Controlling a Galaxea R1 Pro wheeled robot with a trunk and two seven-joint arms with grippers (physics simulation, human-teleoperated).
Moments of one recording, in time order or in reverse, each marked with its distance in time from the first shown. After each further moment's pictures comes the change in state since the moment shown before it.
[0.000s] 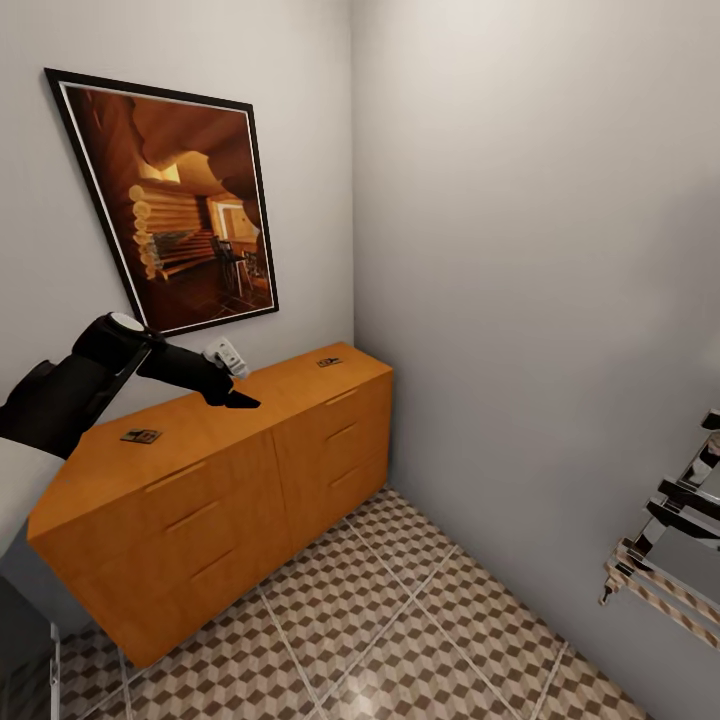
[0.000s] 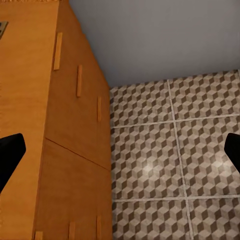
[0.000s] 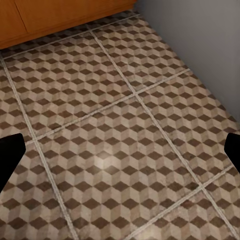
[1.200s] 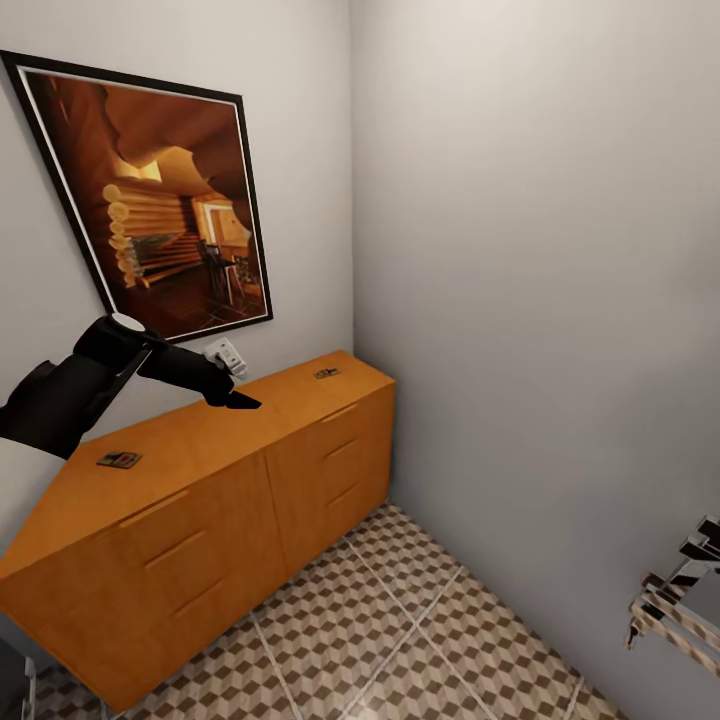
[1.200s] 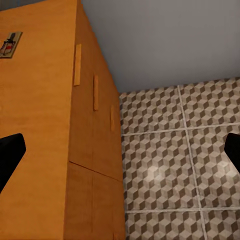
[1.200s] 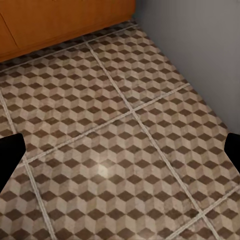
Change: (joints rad) left arm 0.001 -0.001 -0.003 0.000 0.002 -0.002 0.000; right arm 0.000 0.001 0.000 0.000 0.000 0.000 0.000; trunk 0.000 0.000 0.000
